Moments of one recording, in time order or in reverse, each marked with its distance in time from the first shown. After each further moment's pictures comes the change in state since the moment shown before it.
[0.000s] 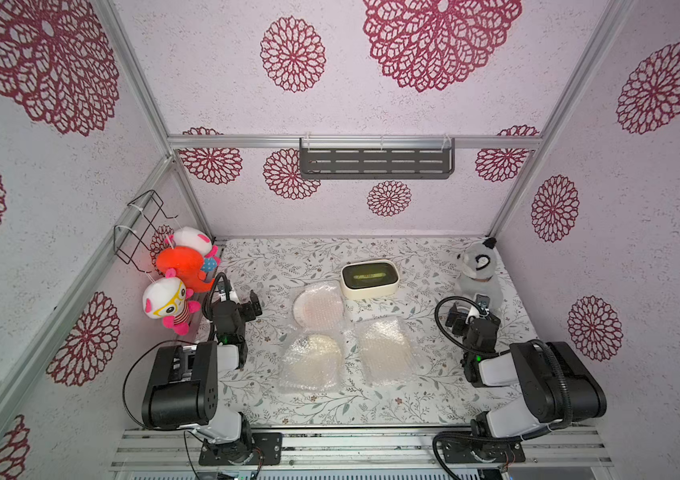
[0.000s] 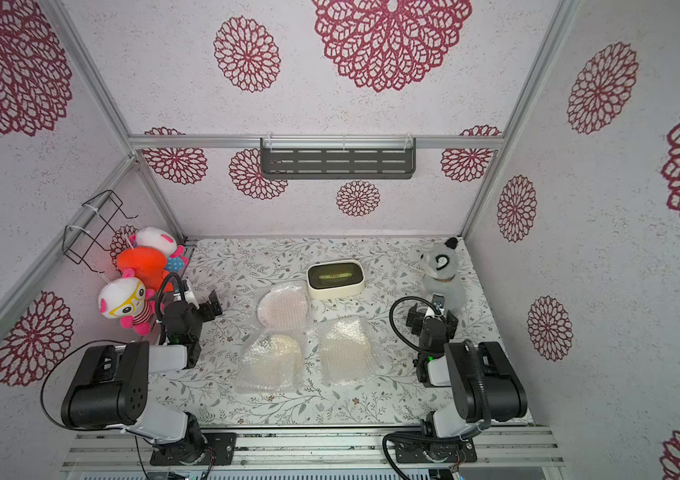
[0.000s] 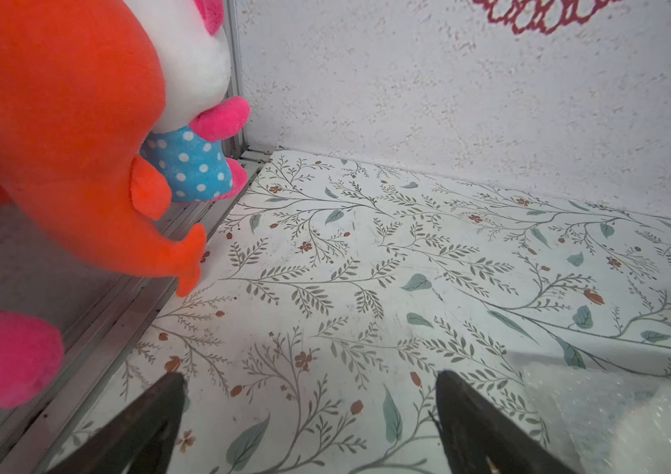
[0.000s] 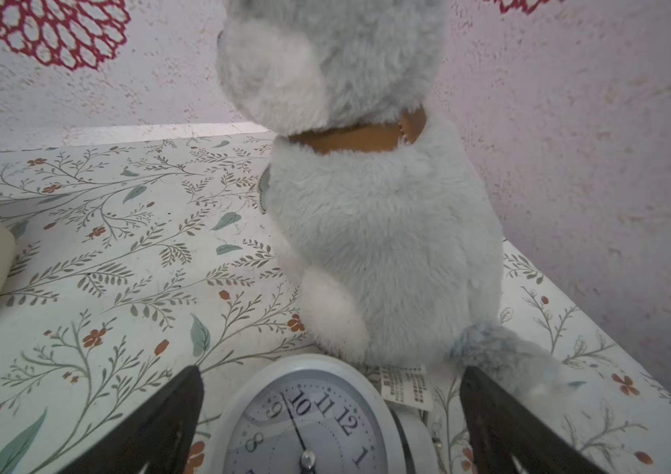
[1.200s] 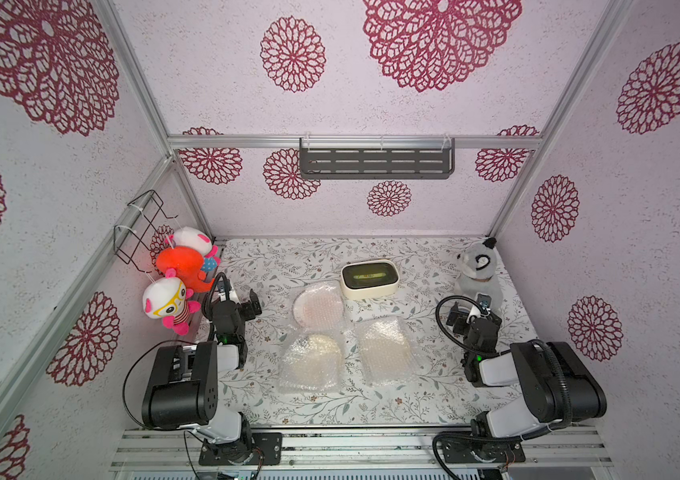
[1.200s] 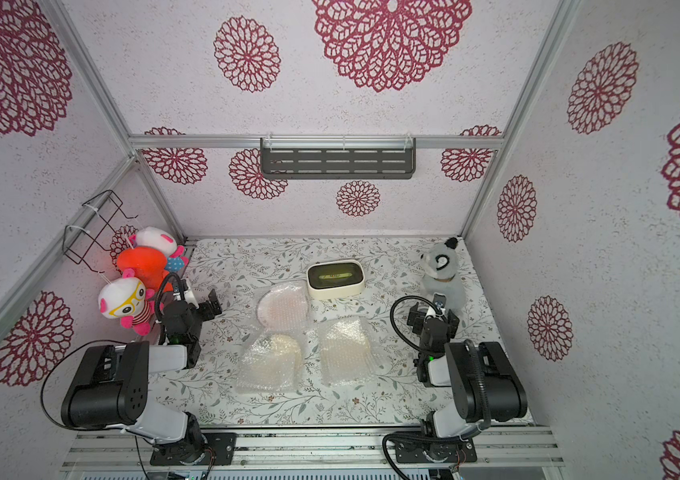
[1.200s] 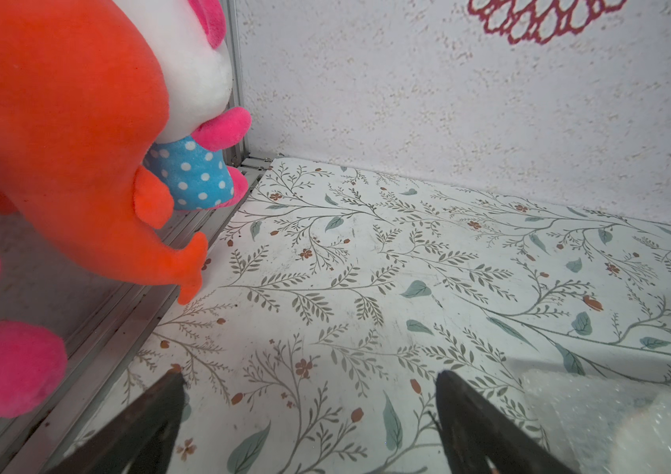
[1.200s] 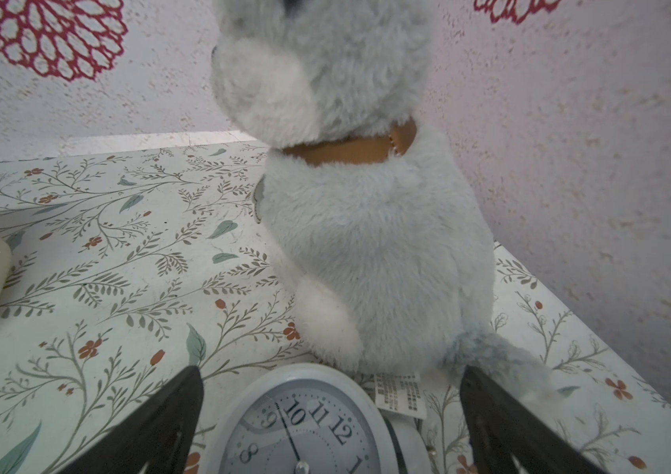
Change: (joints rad) left arm 0.001 0.000 0.000 0.012 0.000 0.004; right arm -0.007 0.000 0.001 0.014 0.003 0.000
